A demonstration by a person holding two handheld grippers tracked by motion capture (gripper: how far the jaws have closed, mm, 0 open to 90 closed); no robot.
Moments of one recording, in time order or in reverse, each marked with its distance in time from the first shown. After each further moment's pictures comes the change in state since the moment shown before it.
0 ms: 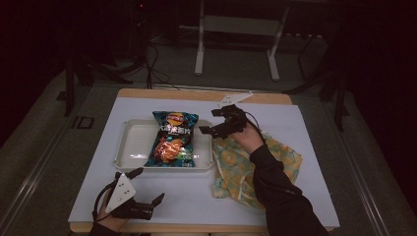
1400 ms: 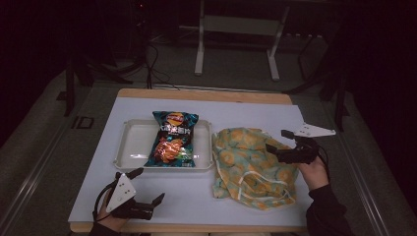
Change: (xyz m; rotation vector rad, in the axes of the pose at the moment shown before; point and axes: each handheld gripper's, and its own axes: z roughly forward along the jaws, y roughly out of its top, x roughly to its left) left arm 0.000 -0.001 0.001 0.004 0.000 -0.005; right arm -0.020 -0.137 -0.154 -0.094 -0.323 0.135
